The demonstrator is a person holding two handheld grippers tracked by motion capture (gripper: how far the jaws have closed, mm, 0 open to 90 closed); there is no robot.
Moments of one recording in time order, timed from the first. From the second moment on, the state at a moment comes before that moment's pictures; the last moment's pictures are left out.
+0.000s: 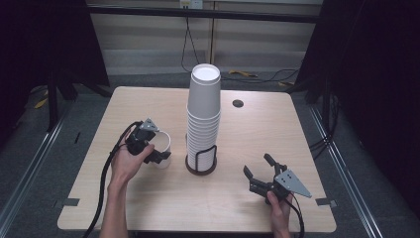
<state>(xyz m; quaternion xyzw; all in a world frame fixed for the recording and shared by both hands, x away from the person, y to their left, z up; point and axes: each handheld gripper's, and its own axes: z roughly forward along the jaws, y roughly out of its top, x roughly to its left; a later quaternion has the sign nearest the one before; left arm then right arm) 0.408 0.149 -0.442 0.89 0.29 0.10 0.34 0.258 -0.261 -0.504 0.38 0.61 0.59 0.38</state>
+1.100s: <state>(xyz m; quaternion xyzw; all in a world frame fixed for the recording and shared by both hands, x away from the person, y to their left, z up) 0.378 0.173 -0.487 0.82 0.33 0.11 0.45 0.258 -0.261 -0.504 0.38 0.61 0.59 0.37</state>
